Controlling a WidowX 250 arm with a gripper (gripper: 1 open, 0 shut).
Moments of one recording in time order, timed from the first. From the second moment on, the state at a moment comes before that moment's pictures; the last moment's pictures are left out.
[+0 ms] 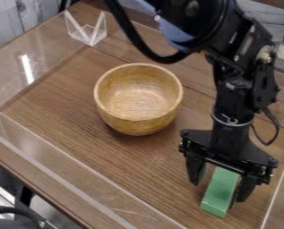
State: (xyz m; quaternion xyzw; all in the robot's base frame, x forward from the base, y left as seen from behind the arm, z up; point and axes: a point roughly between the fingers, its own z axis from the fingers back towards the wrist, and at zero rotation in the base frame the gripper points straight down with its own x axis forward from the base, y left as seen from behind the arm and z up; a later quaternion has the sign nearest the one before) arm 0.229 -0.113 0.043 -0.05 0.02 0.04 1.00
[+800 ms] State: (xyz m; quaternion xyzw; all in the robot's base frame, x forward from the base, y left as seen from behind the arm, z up) arm 0.233 -0.113 0.036 -0.06 0.02 0.04 1.00
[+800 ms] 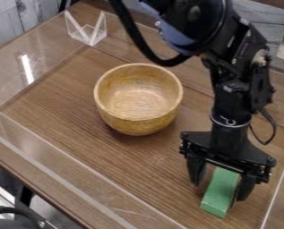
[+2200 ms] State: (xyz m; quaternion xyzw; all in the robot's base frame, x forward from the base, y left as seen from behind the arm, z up) arm 0.224 -0.104 0.046 -0.07 0.06 0.05 0.99
